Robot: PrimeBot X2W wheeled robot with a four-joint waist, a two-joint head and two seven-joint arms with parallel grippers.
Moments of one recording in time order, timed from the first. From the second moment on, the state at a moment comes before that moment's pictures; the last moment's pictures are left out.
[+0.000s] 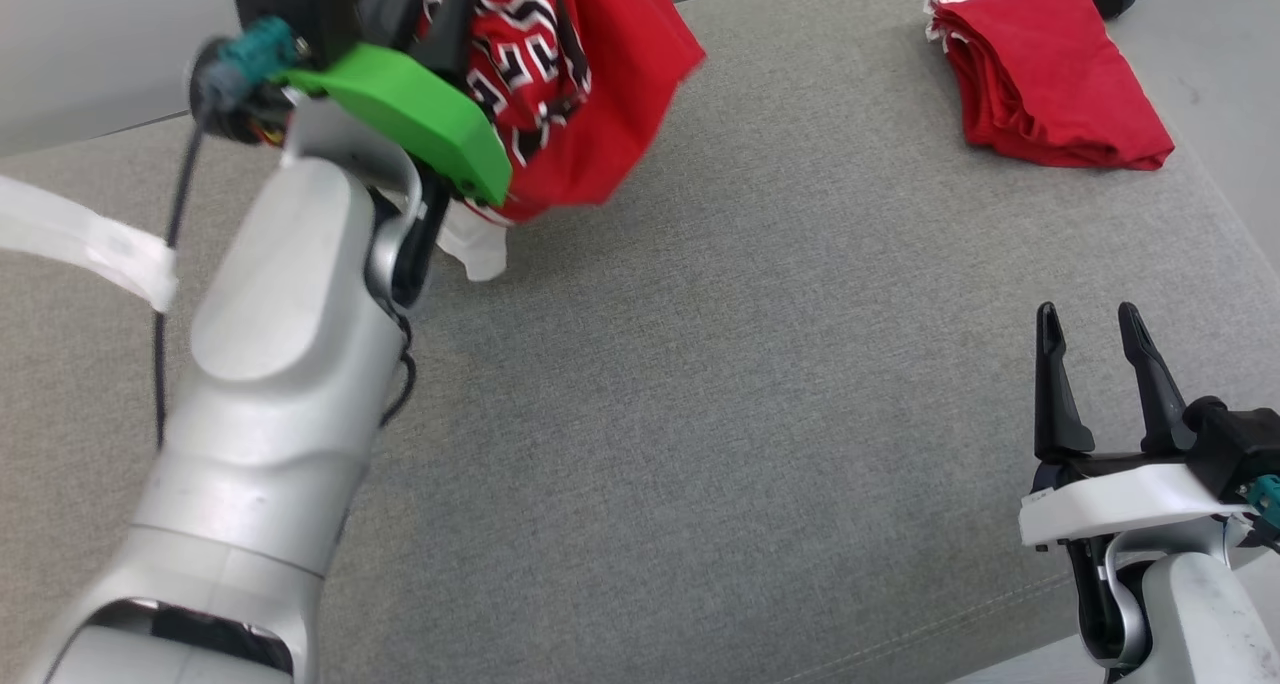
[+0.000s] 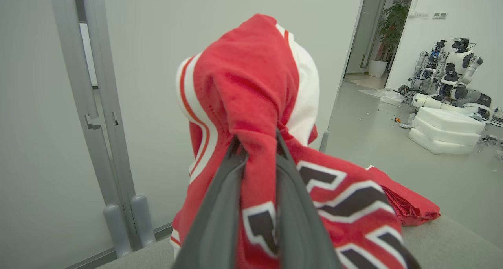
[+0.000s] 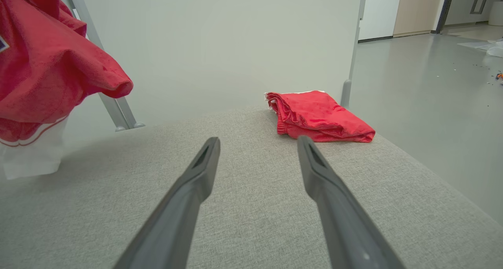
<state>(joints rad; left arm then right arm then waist) -1.00 0.09 -0.42 0.69 -0.49 -0.12 -0.15 -0.13 -0.07 -0.09 0.13 0.20 0.13 -0.26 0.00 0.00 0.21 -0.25</state>
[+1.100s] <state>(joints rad) -0.48 0.18 -0.52 0.45 -0.43 0.01 -0.26 -0.04 -0.09 -0.05 0.16 0.20 0.13 -0.26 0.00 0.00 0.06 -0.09</state>
